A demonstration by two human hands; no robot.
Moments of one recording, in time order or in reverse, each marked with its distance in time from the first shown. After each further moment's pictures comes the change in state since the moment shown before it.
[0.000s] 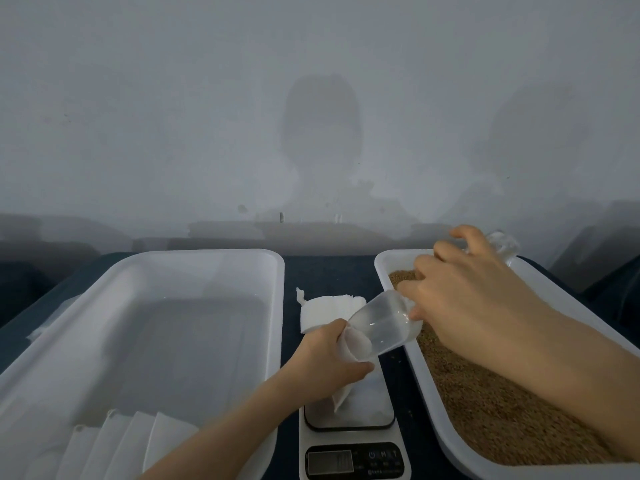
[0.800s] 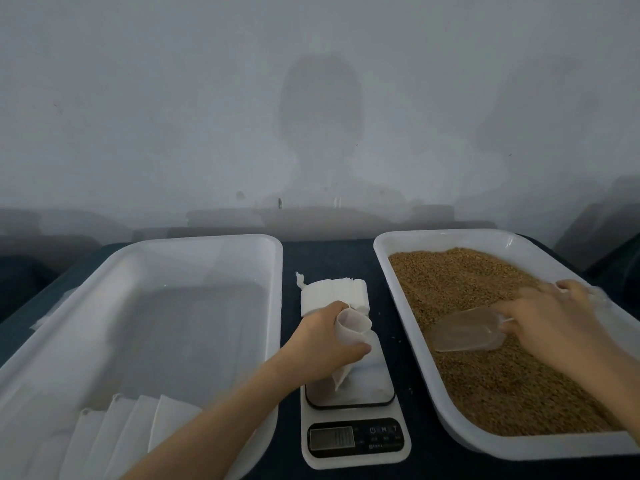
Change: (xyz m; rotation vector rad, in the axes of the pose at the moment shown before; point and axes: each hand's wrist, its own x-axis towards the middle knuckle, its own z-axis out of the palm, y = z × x) left_hand -0.004 -0.001 -0.002 -0.031 -0.017 -0.023; right_hand -0.065 0.052 0.143 0.110 -0.319 0.476
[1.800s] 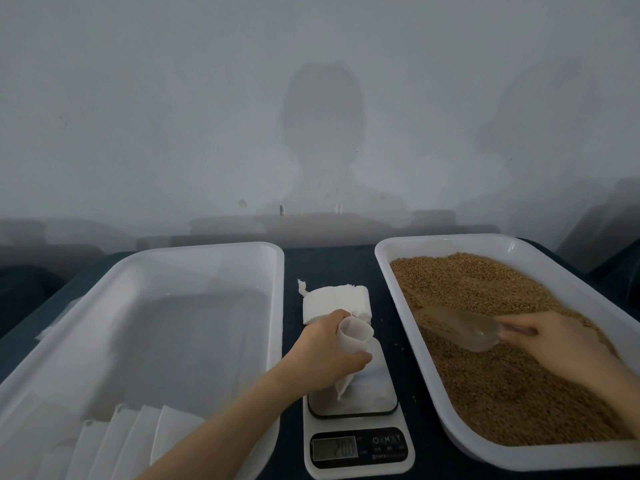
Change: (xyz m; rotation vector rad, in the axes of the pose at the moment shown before) left_hand 0.000 0.000 0.001 -0.007 -0.010 -0.025; right_hand -0.002 0.015 0.028 0.706 -0.210 0.150
